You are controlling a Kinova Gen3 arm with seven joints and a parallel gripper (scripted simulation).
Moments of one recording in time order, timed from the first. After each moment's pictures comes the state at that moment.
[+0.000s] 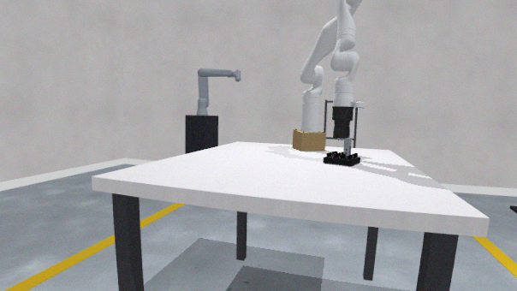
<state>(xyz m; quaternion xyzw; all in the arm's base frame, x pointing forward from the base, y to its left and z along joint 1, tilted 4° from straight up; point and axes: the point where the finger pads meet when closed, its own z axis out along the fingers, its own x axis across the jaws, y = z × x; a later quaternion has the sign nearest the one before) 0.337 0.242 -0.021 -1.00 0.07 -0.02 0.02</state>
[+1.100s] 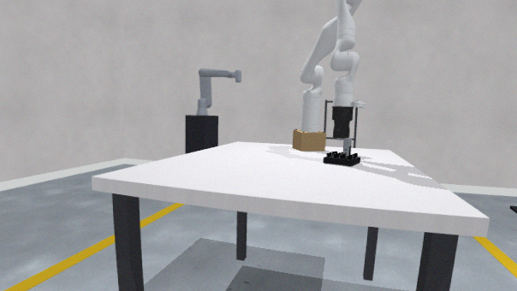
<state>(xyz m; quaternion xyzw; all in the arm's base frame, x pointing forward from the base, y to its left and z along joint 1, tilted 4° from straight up) 0.337 0.241 -0.021 -1.00 0.07 -0.02 0.02</state>
